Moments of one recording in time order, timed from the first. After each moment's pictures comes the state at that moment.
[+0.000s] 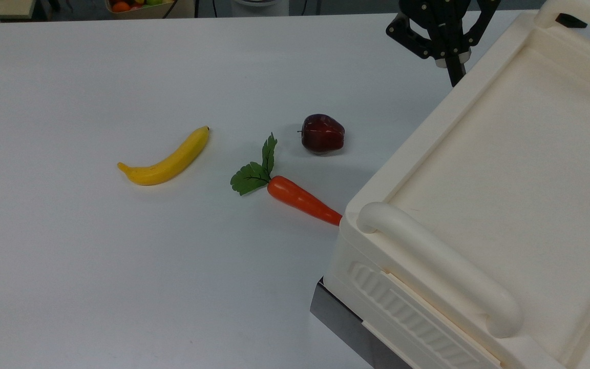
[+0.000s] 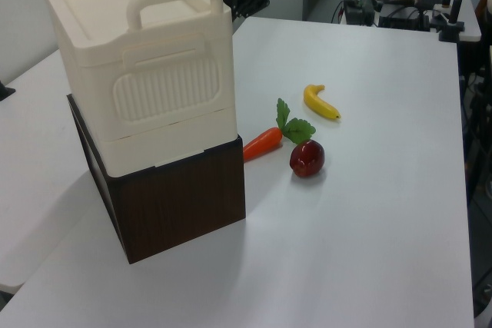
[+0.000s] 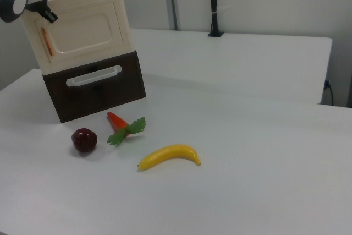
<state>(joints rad) 0.32 0.23 0.09 -1.43 0.22 2.42 0.56</state>
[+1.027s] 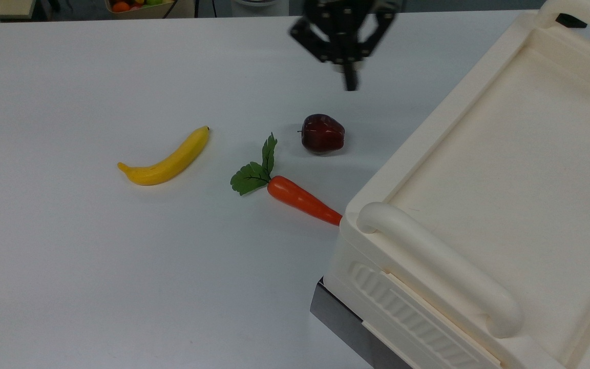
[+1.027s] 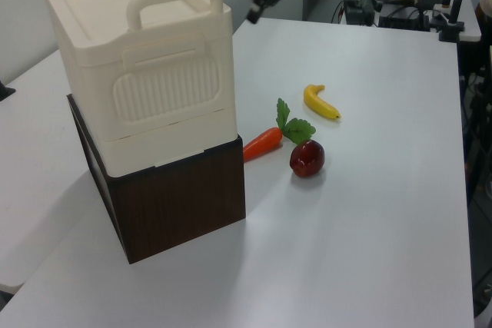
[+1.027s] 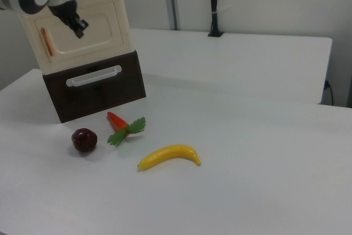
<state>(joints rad) 0.19 0.19 0.04 -1.43 0.19 2.12 0.33</state>
